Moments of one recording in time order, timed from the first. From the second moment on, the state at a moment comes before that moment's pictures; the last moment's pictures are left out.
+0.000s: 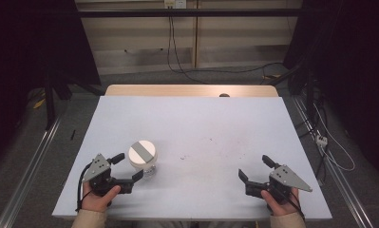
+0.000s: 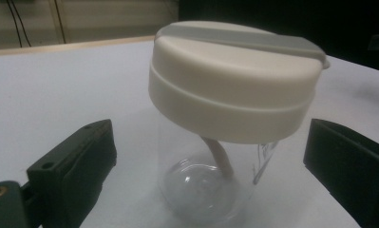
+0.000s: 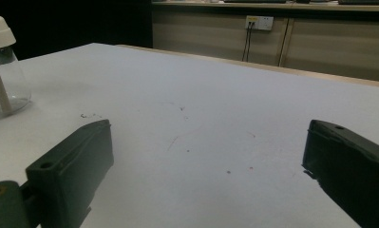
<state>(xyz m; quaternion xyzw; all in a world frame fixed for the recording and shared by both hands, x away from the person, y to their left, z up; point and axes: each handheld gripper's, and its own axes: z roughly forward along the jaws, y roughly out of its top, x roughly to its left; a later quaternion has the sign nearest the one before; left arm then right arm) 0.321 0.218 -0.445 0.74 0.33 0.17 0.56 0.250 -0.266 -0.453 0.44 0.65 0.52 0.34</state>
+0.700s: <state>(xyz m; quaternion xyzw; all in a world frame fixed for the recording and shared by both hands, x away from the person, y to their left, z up) 0.338 0.182 -0.450 0.76 0.34 0.17 0.53 0.252 -0.263 -0.453 0.43 0.65 0.52 0.34</state>
